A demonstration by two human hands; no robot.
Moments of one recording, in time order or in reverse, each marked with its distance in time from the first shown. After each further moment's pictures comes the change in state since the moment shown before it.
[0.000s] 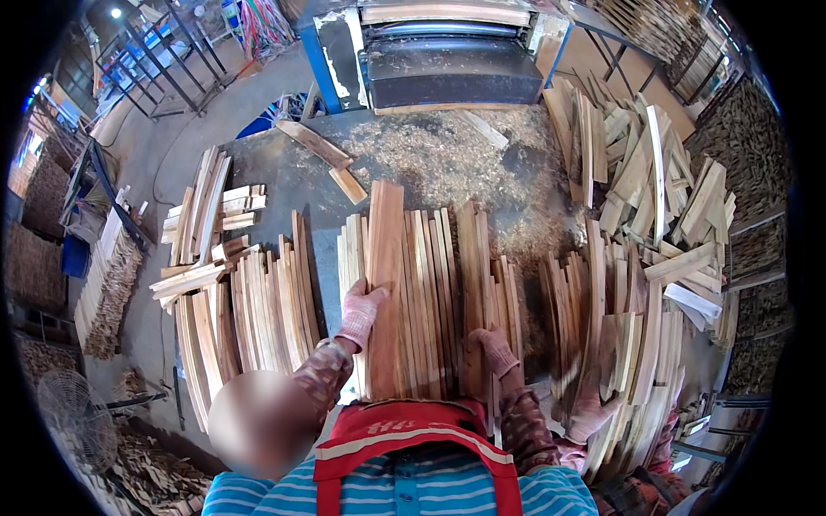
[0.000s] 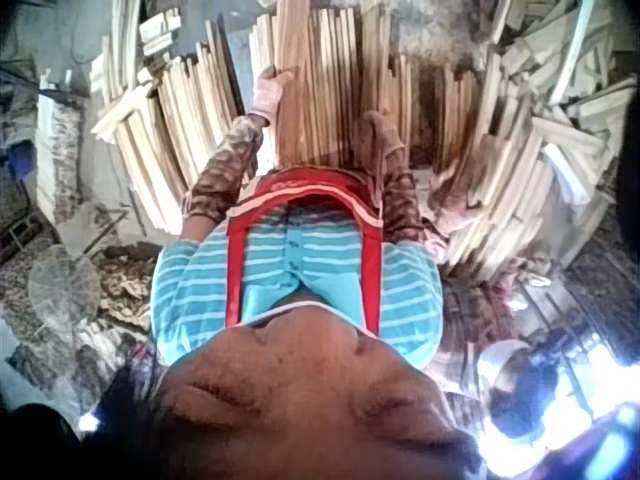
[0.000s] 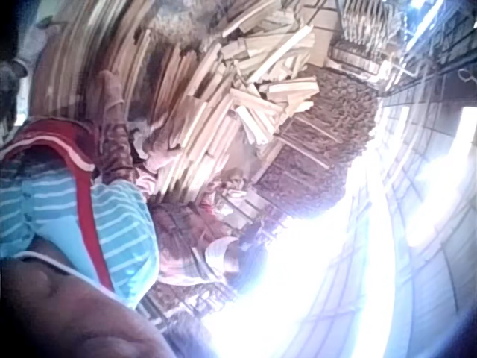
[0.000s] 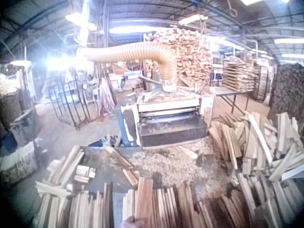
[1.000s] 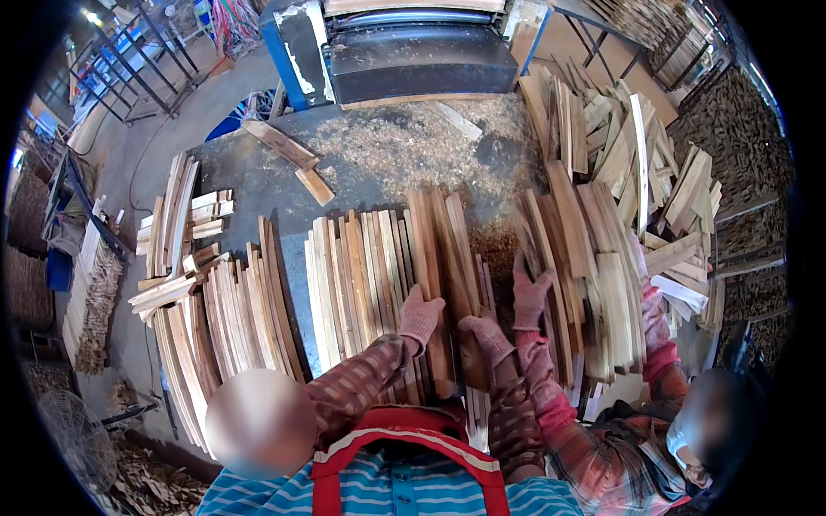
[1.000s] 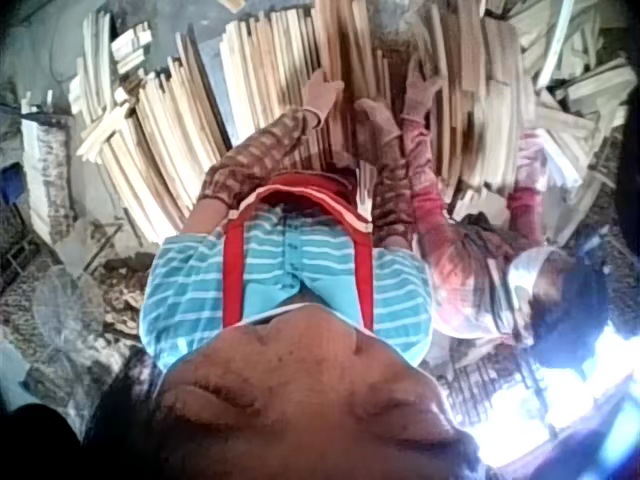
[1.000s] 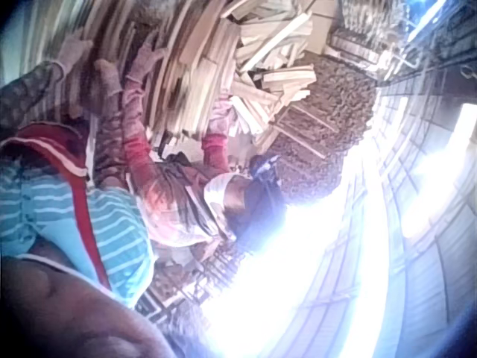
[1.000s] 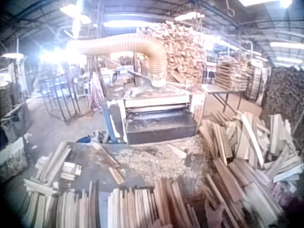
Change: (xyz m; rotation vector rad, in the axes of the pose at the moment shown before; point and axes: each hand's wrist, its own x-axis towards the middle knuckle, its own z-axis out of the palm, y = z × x) left_hand -0.021 -0.013 0.161 0.545 -0.107 -0.159; right_hand 0.012 -0.044 -0.010 -0.049 0.056 -0.020
